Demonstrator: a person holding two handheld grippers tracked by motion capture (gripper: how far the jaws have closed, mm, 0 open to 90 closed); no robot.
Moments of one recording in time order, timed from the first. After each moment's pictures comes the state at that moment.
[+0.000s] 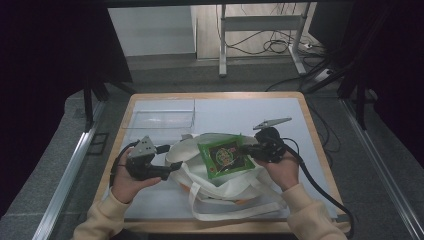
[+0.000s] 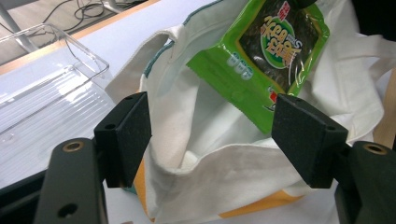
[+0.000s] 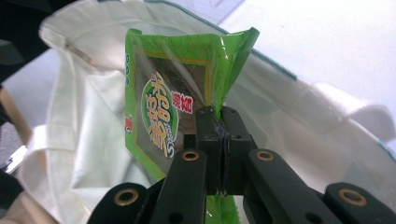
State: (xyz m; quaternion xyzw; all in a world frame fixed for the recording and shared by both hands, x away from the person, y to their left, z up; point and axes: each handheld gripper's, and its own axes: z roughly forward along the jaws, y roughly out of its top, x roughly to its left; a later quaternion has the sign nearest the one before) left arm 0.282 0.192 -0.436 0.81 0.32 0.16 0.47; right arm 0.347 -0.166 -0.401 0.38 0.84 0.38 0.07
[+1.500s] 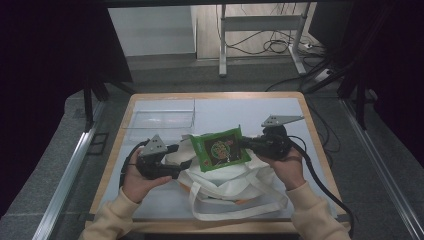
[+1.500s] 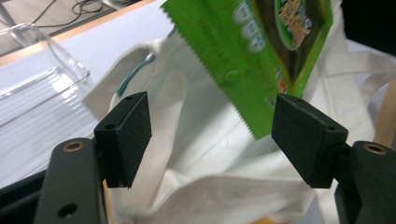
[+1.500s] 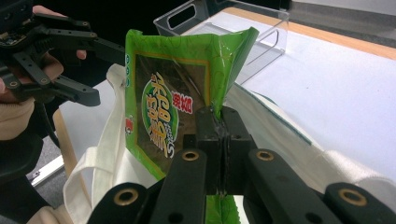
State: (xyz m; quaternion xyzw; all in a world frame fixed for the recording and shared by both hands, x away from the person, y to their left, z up) left arm 0.287 0.164 -0.431 0.80 0.33 0.15 0.48; right arm 0.345 -0.178 -0.386 0.30 0.82 0.48 0.06
